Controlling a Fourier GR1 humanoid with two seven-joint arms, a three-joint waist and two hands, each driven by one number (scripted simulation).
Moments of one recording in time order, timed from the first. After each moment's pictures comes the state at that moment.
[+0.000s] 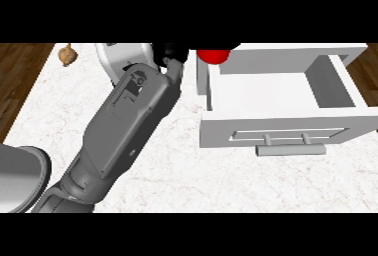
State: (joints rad) left arm -1.11 0.00 -0.15 -0.99 0.35 0.56 0.12; right arm 0.41 -0.03 -0.67 -2.28 -0.54 0.45 0.27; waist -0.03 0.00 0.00
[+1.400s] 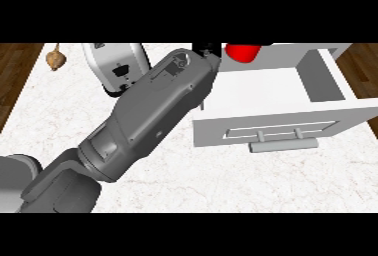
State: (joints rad) left arm -1.40 0.00 -0.46 -0.55 0.79 0.69 -0.06; right arm 0.35 -0.04 -0.66 -2.28 -0.54 0.44 0.31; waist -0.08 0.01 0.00
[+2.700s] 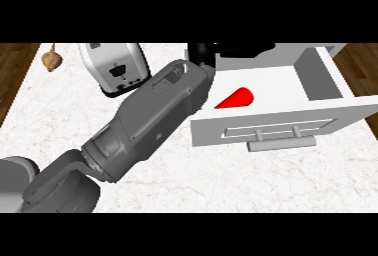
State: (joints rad) left arm -1.38 0.00 -0.61 -0.46 0.99 0.78 -0.21; right arm 0.29 -0.08 -0.67 -2.33 -0.45 0.46 0.26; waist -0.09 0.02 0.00
